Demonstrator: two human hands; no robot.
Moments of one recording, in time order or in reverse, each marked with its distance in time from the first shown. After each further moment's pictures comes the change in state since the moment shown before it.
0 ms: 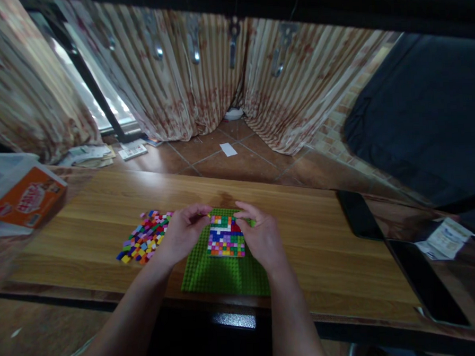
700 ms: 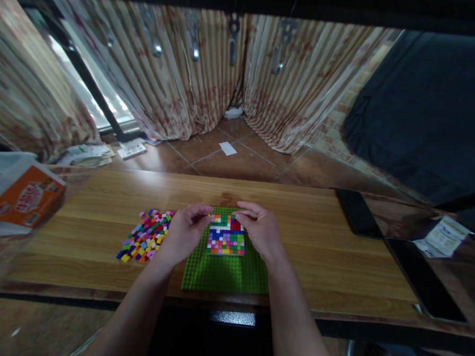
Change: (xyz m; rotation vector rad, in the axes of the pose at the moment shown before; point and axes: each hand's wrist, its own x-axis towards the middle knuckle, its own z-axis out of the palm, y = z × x) left_hand -0.001 -0.004 0.004 0.052 0.012 0.024; right_hand 0.012 0.017 0.008 0.334 0.002 0.207
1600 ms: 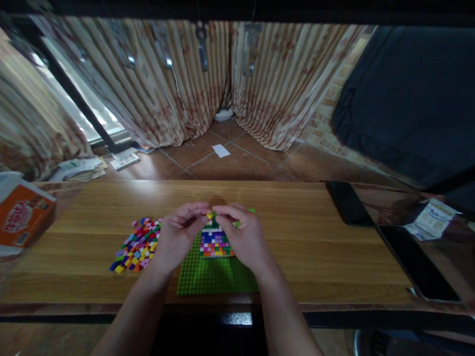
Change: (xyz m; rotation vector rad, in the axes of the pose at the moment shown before) left_hand -0.003 0.022 0.006 -0.471 -0.015 0.016; right_hand -0.023 -0.023 0.011 -0.135 -0.064 -0.448
